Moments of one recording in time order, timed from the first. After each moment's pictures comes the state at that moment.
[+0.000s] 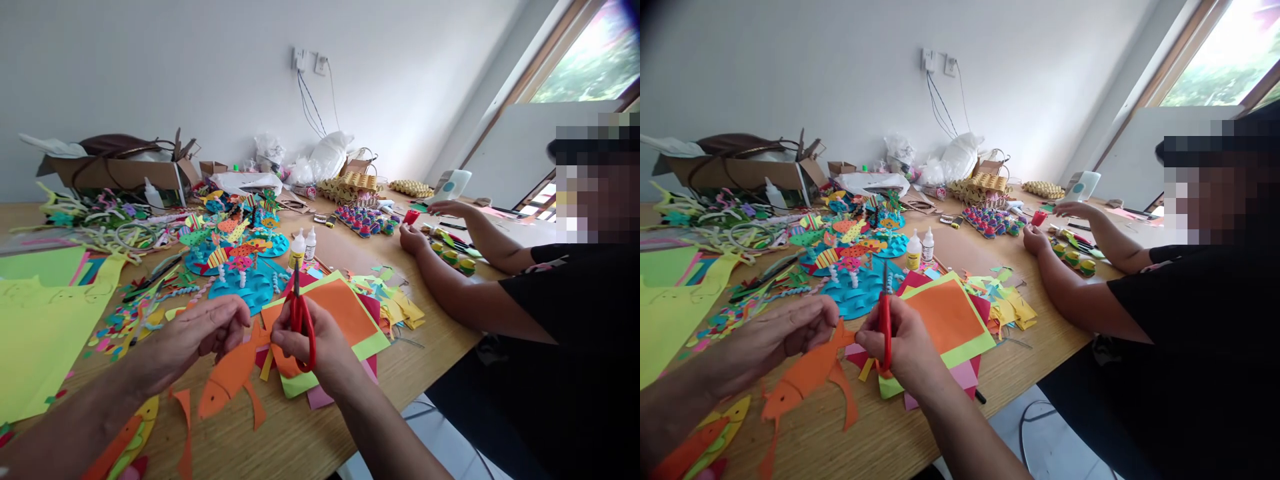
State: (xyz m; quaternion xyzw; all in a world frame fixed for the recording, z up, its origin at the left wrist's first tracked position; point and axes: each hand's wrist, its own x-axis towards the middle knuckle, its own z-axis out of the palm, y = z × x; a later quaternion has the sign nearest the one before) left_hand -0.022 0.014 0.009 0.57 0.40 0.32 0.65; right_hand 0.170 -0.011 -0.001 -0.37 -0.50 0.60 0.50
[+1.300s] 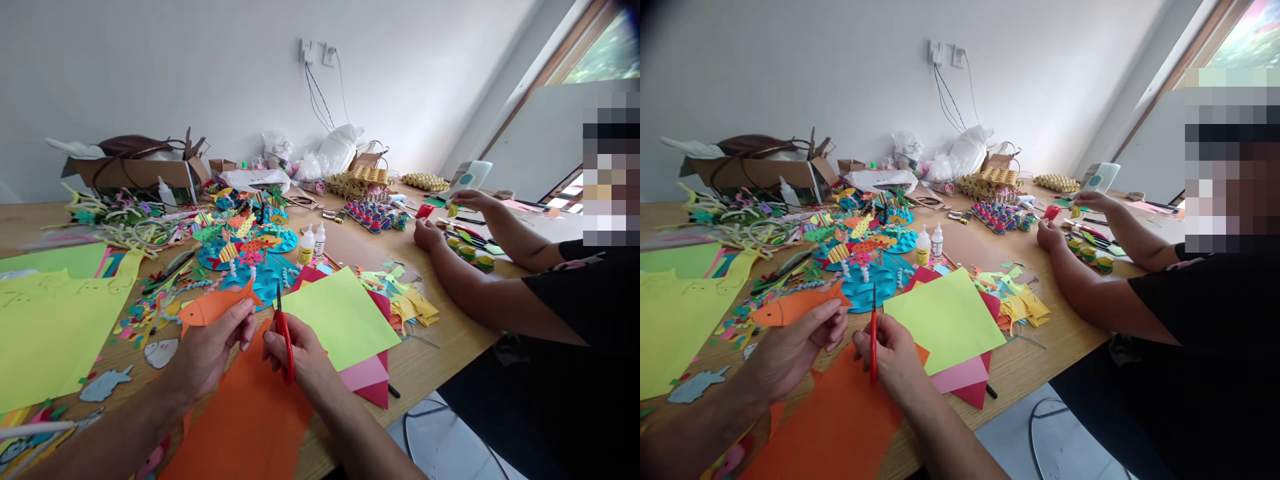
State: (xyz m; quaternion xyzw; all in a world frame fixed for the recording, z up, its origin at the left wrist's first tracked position) left_hand 0.008 -0.001 0.000 0.44 0.42 0.52 0.60; right_hand 0.143 -0.016 -0.032 -0.42 -0.49 0.62 0.44
